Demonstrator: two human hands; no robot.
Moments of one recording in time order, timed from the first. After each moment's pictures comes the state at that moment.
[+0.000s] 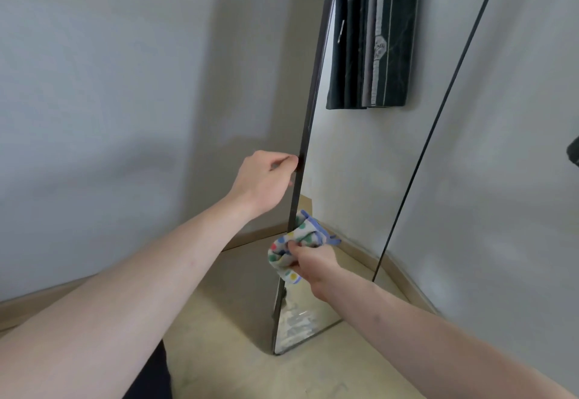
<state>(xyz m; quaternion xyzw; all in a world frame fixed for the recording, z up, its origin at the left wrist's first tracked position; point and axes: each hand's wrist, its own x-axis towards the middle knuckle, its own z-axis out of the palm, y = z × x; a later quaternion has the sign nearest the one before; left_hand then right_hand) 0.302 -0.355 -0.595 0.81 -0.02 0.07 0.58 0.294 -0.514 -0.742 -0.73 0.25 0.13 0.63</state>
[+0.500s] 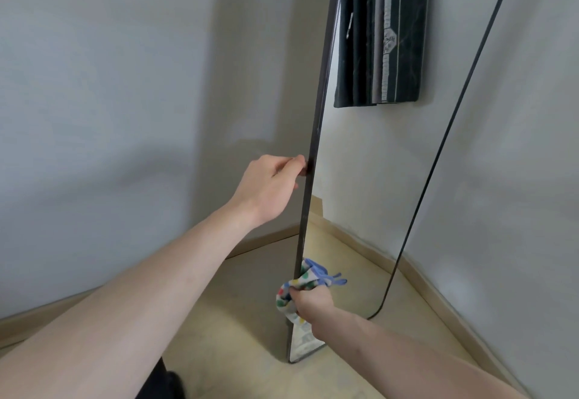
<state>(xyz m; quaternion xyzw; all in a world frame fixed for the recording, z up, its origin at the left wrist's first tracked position) 0.307 -0.348 -0.597 0.82 -0.05 0.05 0.57 0.263 -0.499 -0.785 -0.77 0.31 0.23 0.51</state>
